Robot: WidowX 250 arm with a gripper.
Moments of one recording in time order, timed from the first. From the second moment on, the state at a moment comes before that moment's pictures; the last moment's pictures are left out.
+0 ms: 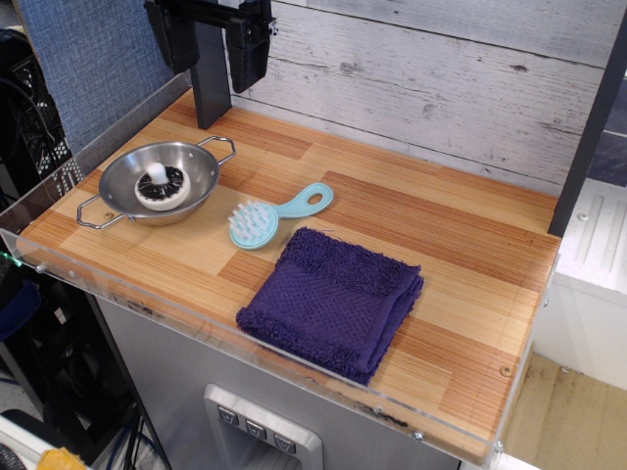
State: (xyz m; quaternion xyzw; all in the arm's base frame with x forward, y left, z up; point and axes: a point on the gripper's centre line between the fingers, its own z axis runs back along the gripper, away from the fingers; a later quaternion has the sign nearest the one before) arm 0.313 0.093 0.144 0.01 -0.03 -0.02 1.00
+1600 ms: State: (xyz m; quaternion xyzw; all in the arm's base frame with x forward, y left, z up) arm 0.241 -0.012 0.045 -0.02 -0.05 -0.02 1.00
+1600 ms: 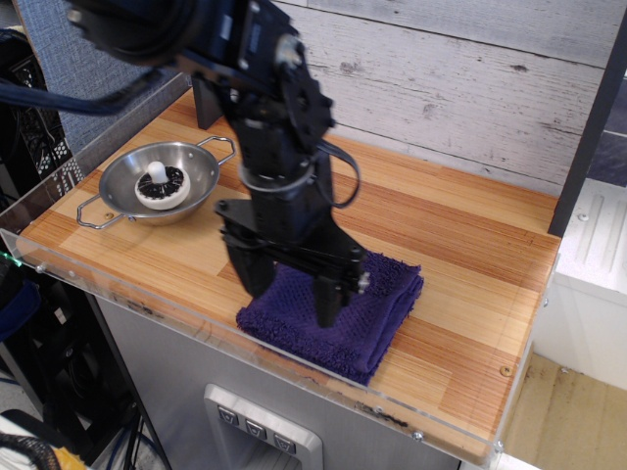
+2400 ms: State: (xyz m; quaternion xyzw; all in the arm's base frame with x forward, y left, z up) arm 0.272 -0.038 0.012 0.06 -0.02 -0.07 1.00
